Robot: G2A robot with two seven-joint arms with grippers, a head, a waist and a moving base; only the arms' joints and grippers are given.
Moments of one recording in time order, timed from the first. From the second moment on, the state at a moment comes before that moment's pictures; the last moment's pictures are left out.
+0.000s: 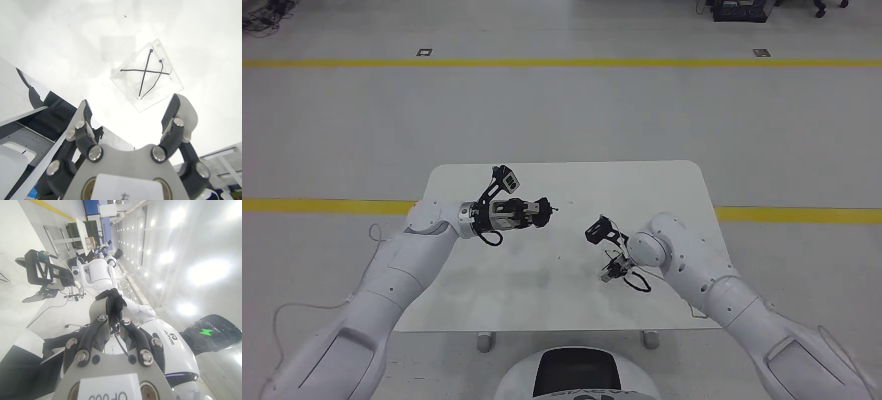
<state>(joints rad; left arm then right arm) 0.94 -1.12 -0.91 -0.99 -0.87 -0.34 -1.35 -0.99 -1.19 0.70 -1.28 -0.89 -0.15 1.20</state>
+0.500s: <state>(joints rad) 0.94 -1.12 -0.91 -0.99 -0.87 -0.34 -1.35 -0.98 -1.20 0.69 -1.22 -0.91 -0.17 1.17</state>
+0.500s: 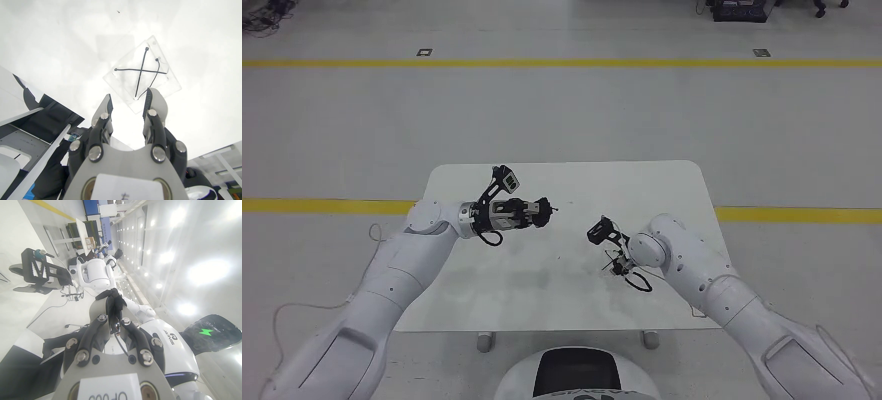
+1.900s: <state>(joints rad) 0.94 -1.12 -0.91 -0.99 -0.87 -0.34 -1.35 -1.04 -1.21 0.73 -1.28 -1.01 -0.06 1.09</state>
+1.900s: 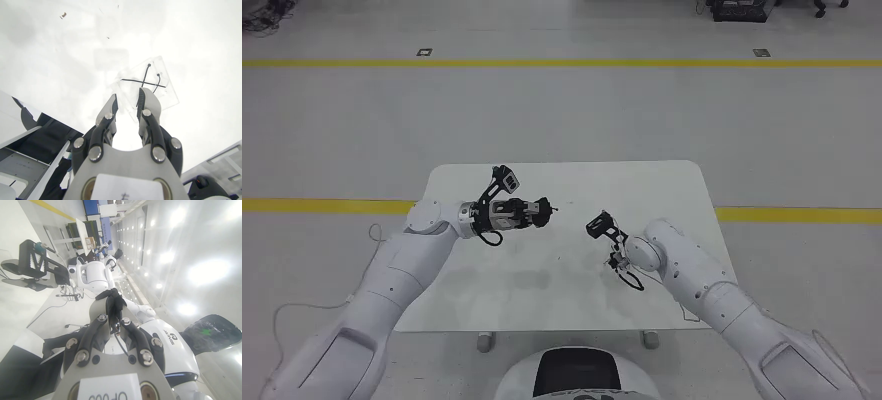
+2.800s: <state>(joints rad) 0.94 -1.12 -0.91 -0.99 -0.87 -0.34 -1.35 -0.98 -1.26 0.70 -1.12 -0.97 -0.12 1.13</state>
